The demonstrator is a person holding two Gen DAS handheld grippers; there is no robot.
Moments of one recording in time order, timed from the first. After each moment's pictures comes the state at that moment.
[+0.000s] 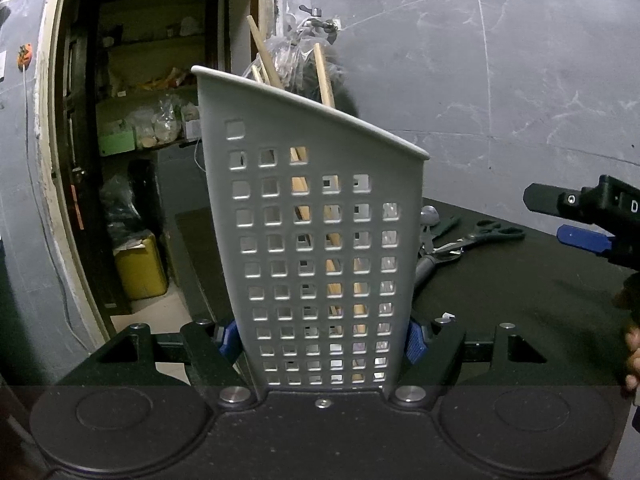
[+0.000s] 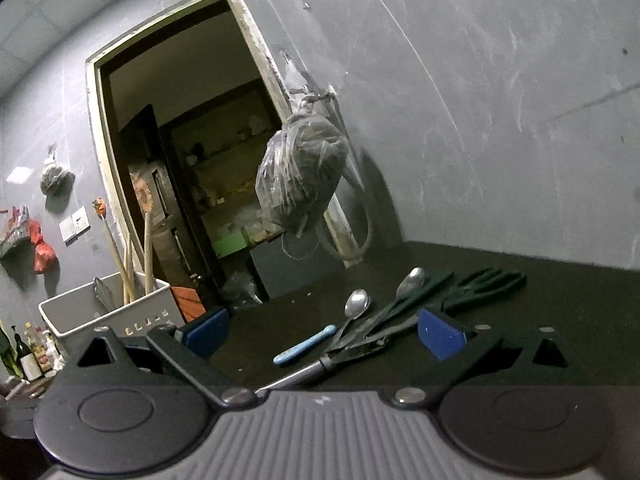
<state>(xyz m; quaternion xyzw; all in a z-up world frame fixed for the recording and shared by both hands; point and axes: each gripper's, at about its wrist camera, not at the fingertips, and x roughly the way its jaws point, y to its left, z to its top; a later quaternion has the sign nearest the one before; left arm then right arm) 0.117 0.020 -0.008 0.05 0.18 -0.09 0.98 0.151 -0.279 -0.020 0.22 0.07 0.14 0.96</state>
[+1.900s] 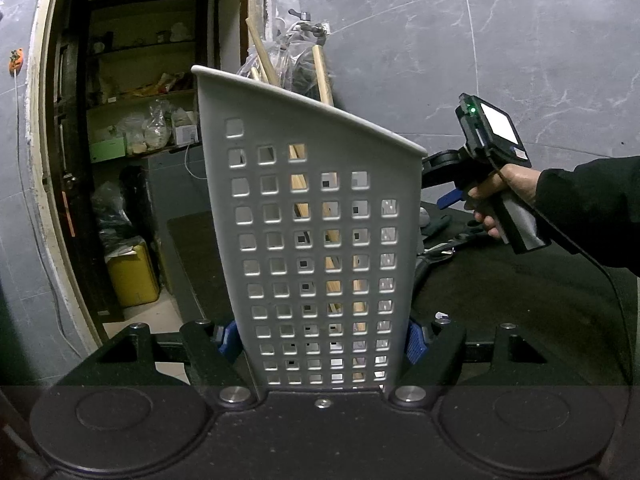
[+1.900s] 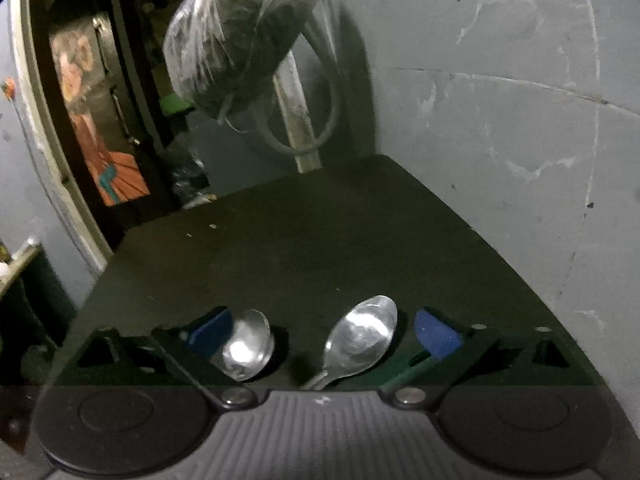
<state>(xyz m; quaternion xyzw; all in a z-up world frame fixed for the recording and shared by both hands) 0.111 0.026 -0.012 0.05 0.17 -0.11 0.98 0.421 -0.272 -0.001 0.09 0.31 0.11 0.94</state>
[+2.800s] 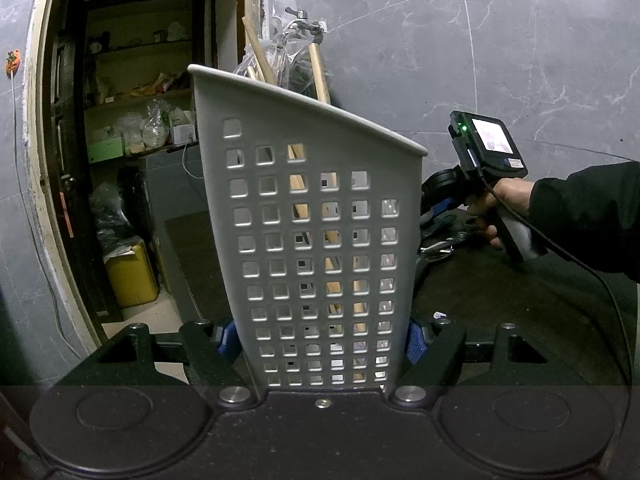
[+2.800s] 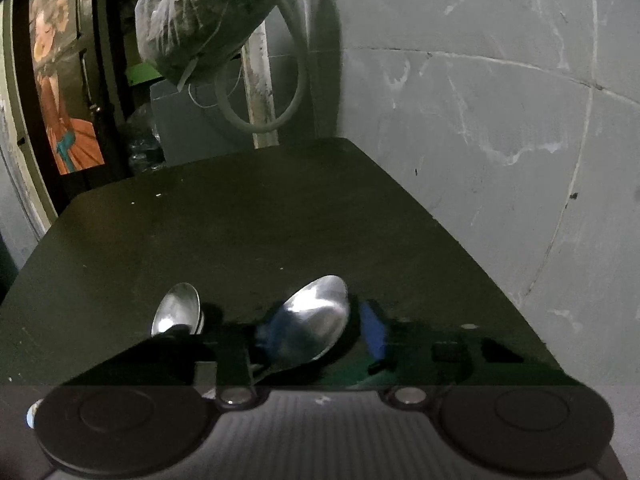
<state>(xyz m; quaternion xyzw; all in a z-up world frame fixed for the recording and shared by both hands) 0.112 0.026 -0.012 0.05 0.17 -0.11 0.98 0.425 -0.270 -0.023 0.03 0.32 0.06 0.94</state>
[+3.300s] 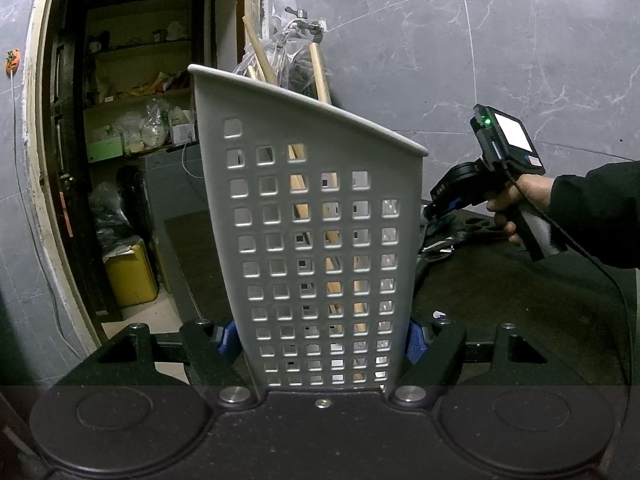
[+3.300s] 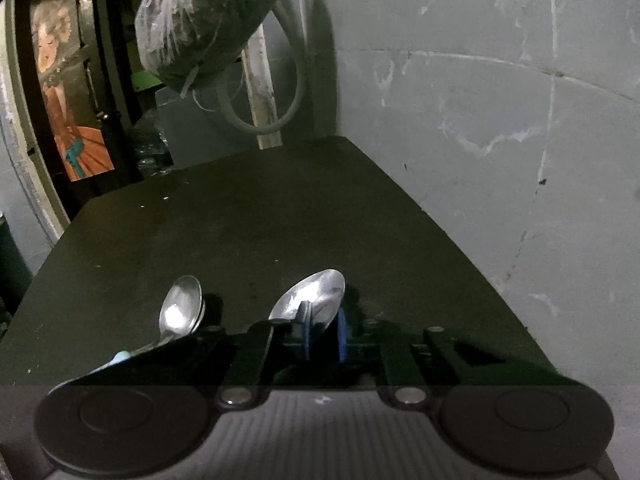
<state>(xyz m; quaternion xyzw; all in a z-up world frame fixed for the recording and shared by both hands) 0.112 0.026 -0.012 0.05 0.17 -0.11 0.98 0.412 -0.292 -0.017 0.06 0.32 0.09 0.94</state>
